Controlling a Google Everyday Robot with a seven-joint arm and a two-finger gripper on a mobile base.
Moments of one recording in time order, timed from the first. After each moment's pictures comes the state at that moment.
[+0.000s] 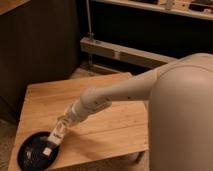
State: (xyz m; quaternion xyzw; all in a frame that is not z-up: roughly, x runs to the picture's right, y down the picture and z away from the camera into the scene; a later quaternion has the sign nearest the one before) arm -0.208 0.151 0.723 -0.45 0.02 0.77 0.45
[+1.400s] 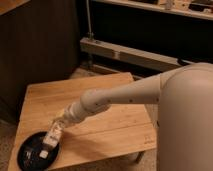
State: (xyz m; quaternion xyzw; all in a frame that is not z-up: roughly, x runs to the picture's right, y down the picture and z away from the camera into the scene) arm -0.229 0.157 0.713 -0.49 -0.02 0.74 0.46
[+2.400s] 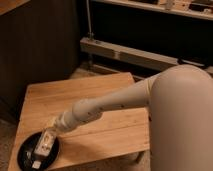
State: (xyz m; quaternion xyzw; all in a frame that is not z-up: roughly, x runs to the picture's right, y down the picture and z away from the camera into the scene) arm -0.272 0.195 0.707 -0.50 -0.06 0.71 0.49
